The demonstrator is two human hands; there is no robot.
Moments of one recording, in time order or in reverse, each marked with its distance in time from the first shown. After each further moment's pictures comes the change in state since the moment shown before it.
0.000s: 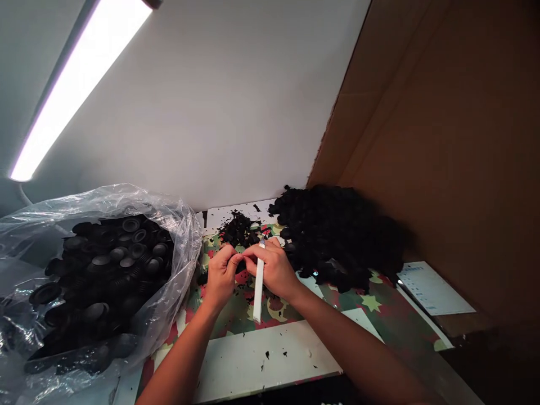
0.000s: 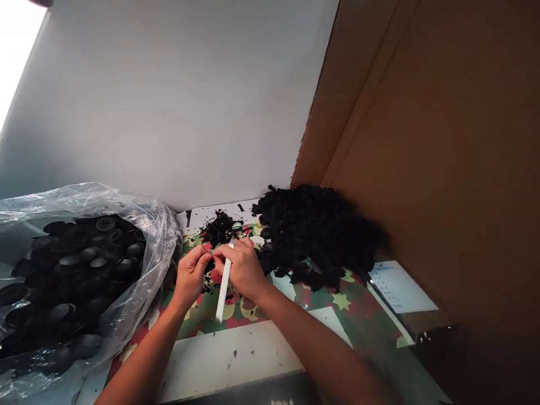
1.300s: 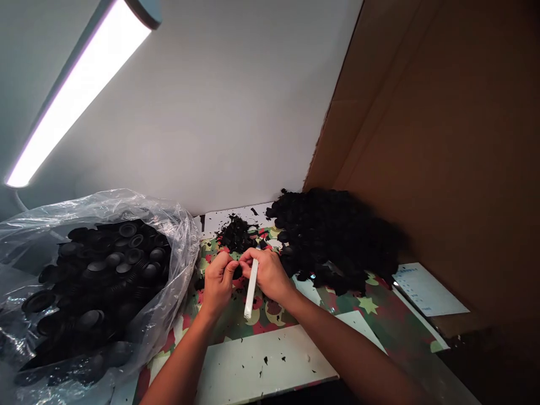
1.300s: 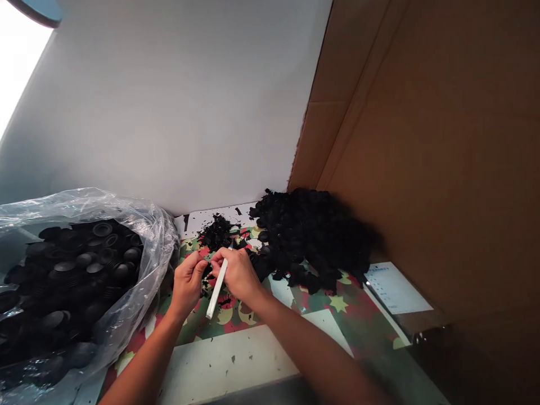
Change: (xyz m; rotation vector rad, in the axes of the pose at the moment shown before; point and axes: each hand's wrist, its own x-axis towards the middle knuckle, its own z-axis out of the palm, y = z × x) left_hand -0.006 -0.002 -0.002 0.063 0.050 0.083; right_hand 0.002 -0.001 0.010 0.174 -0.133 0.249
